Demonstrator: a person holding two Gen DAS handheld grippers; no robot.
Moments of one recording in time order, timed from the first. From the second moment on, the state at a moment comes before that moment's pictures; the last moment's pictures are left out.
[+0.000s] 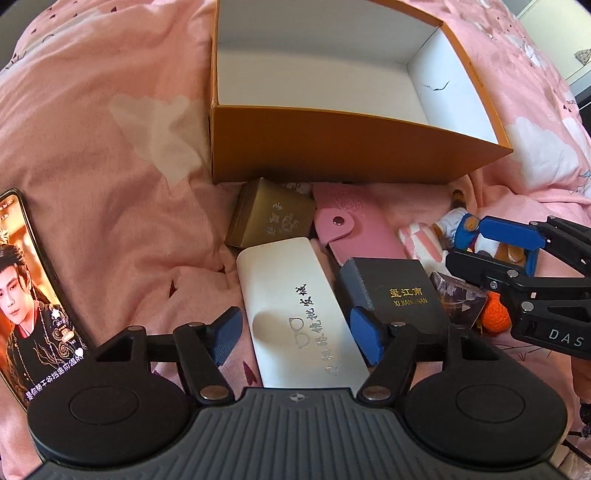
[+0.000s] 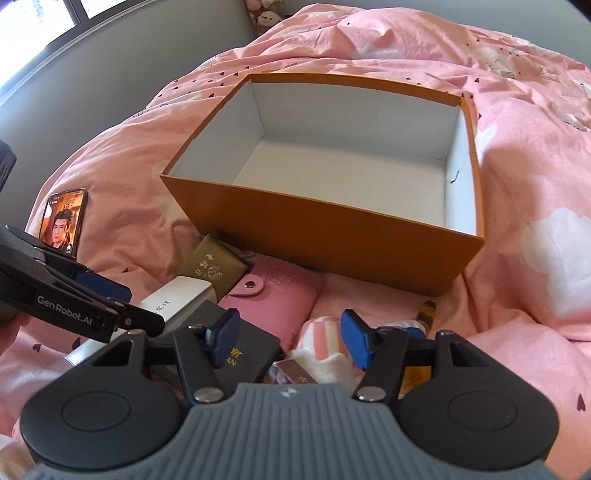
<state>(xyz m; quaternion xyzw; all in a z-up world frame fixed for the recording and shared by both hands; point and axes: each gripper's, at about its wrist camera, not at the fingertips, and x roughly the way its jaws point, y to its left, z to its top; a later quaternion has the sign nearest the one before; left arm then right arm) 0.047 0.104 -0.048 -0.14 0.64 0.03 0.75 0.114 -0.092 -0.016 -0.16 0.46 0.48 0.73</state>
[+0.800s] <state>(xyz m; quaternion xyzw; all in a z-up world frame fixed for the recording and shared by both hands) 0.067 0.109 -0.056 -0.14 0.71 0.00 0.69 0.132 -0.026 -0.053 -0.19 0.50 0.53 0.65</state>
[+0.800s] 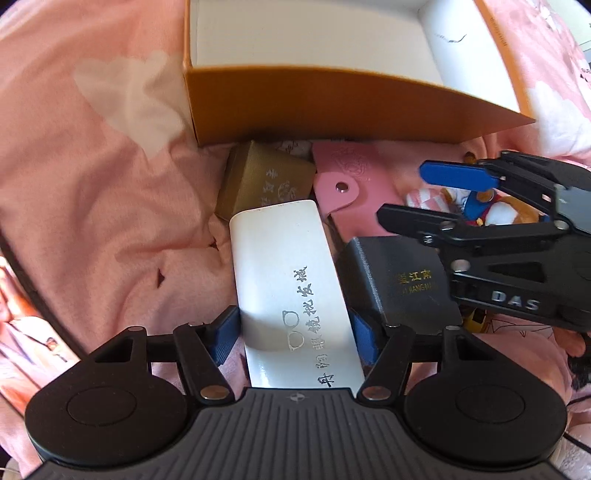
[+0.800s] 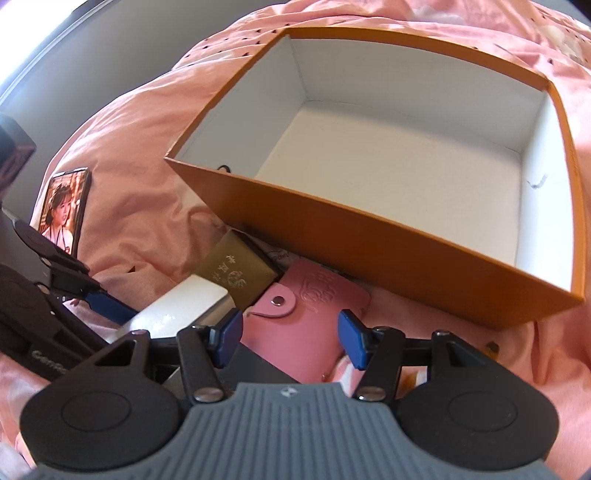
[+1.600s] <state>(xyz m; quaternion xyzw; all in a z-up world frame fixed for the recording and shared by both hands) 0.077 0.142 -0.016 -0.05 0.63 0.07 0.77 0.064 0.063 -0.096 -0.40 0.37 0.62 0.57</state>
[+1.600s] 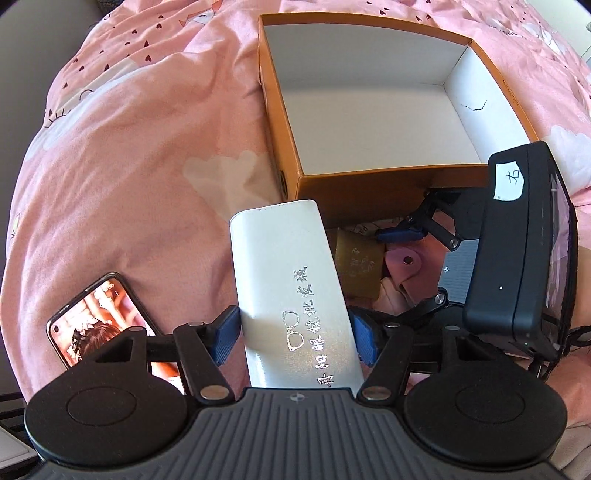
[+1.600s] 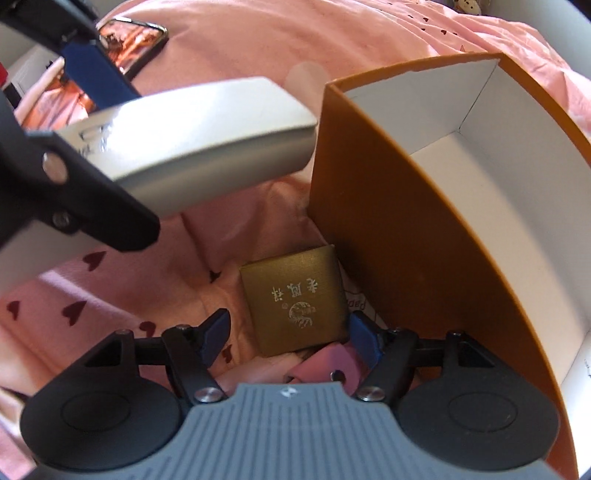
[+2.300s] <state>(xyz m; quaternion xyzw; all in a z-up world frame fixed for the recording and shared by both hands) 0.062 0.135 0.006 -0.03 0.59 0.05 0.81 0.089 0.066 -0.069 -0.37 0.38 0.63 0.57</state>
